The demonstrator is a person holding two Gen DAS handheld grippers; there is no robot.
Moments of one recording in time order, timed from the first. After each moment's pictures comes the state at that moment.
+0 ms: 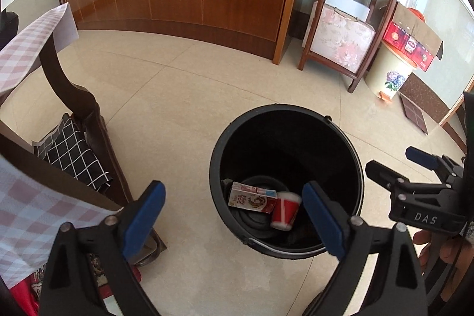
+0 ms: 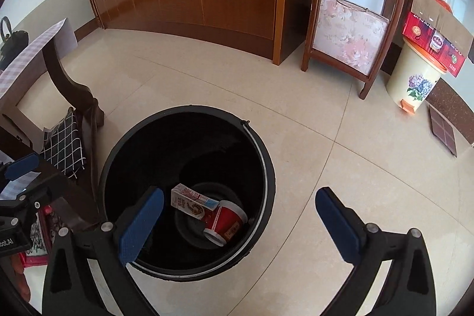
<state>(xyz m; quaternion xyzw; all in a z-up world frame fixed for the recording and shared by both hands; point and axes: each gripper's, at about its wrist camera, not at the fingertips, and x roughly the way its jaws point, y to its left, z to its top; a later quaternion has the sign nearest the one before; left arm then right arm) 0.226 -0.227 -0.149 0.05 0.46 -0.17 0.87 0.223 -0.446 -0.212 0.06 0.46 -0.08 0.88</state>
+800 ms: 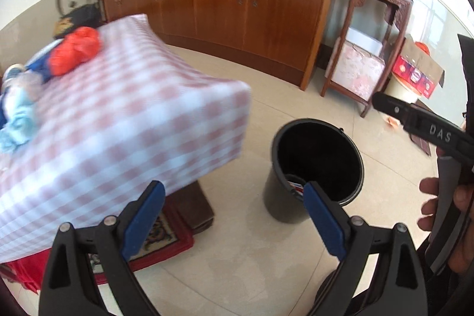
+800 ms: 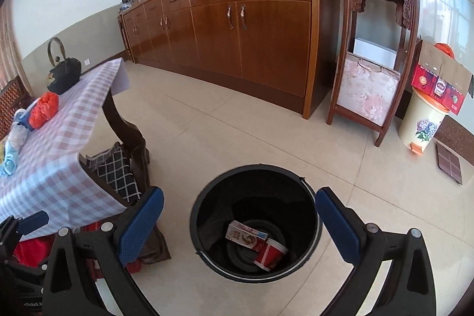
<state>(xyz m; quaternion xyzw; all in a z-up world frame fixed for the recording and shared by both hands) 0.143 -0.106 -0.078 0.01 0.41 -0.11 0.91 0.189 -0.345 -0.091 0.06 0.35 -0.03 0.94</state>
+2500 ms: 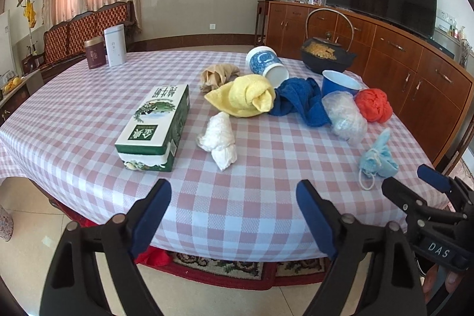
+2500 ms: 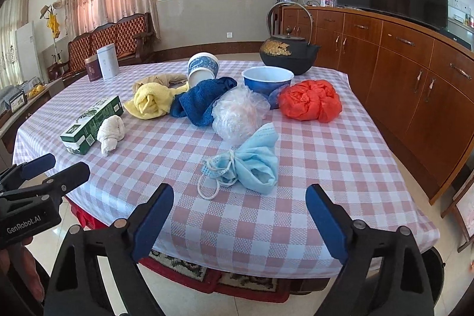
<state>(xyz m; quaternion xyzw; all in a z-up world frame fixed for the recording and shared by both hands) 0.093 0.218 -0.058 -0.11 0.32 0.19 0.92 0.186 0.052 -0.059 -0.08 0.31 0.27 0.91</state>
